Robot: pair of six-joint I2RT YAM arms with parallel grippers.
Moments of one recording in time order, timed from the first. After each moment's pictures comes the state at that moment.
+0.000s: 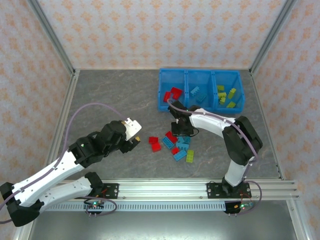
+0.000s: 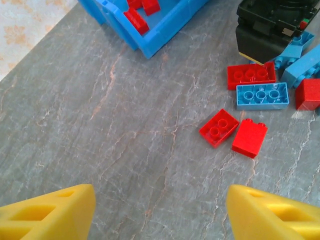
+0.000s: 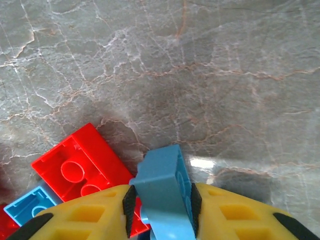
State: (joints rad) left arm -0.81 0.83 0.85 -0.76 -0.29 0.16; right arm 0.66 1.77 1.17 -0.76 -0.02 0.56
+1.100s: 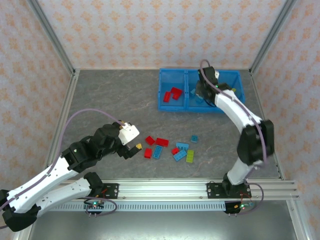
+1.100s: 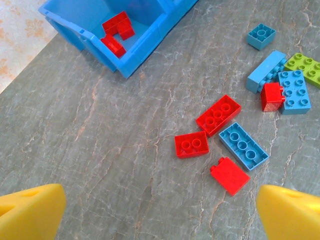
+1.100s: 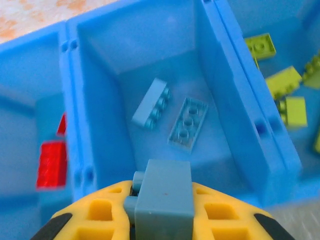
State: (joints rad) left arm -0.81 0.73 0.81 -0.75 -0.18 0.24; right arm 0.30 1.75 1.48 -0.59 0.25 0.55
